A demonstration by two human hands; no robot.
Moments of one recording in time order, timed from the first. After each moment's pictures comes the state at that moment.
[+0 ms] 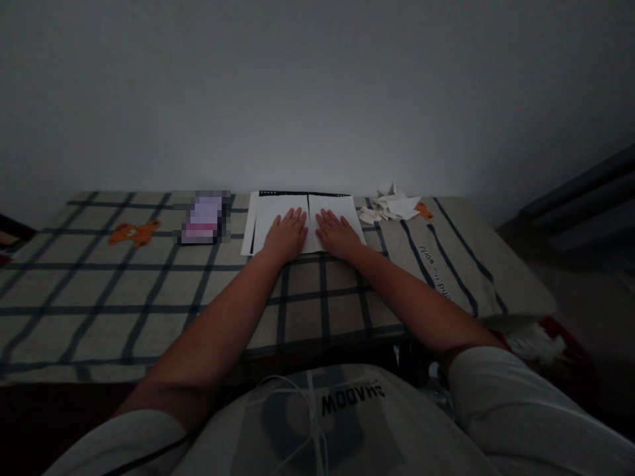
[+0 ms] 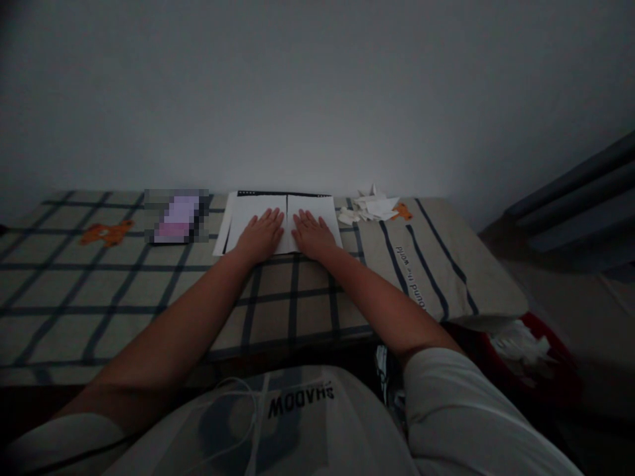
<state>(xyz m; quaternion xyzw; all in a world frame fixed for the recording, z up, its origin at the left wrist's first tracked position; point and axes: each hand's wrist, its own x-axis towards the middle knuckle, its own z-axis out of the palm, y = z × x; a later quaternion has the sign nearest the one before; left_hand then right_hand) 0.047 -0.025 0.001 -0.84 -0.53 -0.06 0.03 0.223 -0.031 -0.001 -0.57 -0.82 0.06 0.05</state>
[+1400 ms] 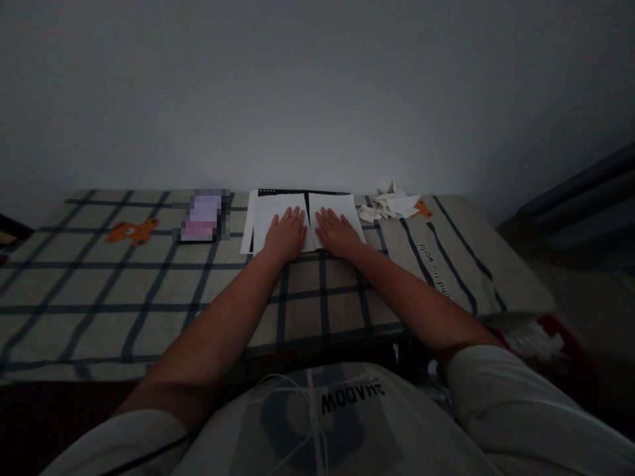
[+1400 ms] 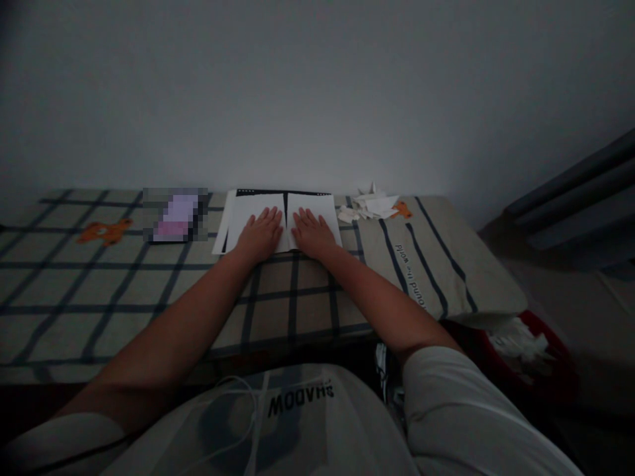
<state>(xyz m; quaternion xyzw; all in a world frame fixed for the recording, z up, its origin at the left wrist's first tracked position) 0.049 -0.028 0.000 -0.83 -0.55 -0.07 0.02 0.223 -0.030 -0.004 -0.58 -0.81 0.06 0.05</state>
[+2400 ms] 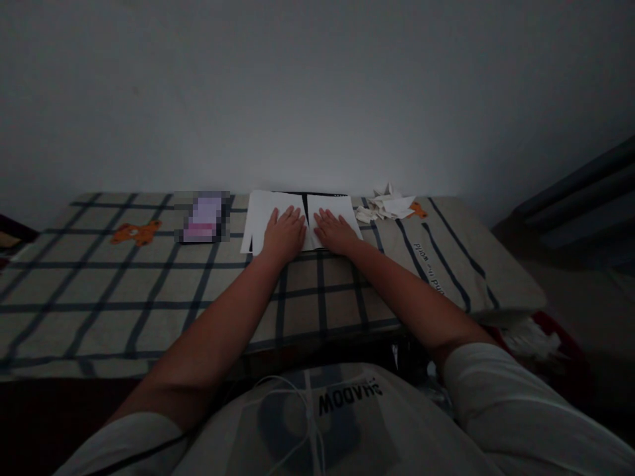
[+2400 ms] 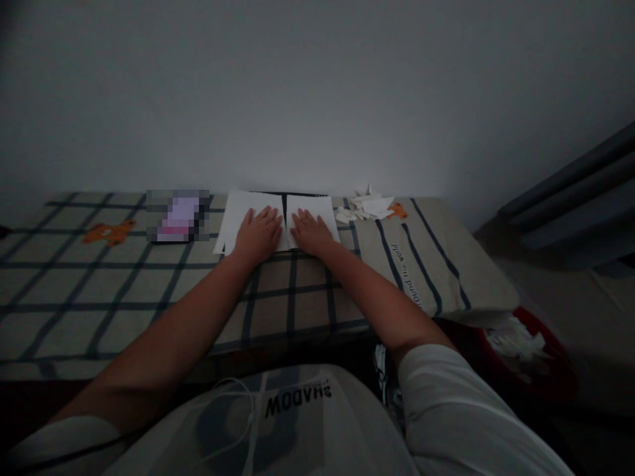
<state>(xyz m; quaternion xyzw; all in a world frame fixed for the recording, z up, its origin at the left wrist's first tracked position) 0.050 -0.041 0.011 -0.84 -0.52 -0.12 0.09 0.225 -0.026 0.001 -0.57 -0.82 0.05 0.03</state>
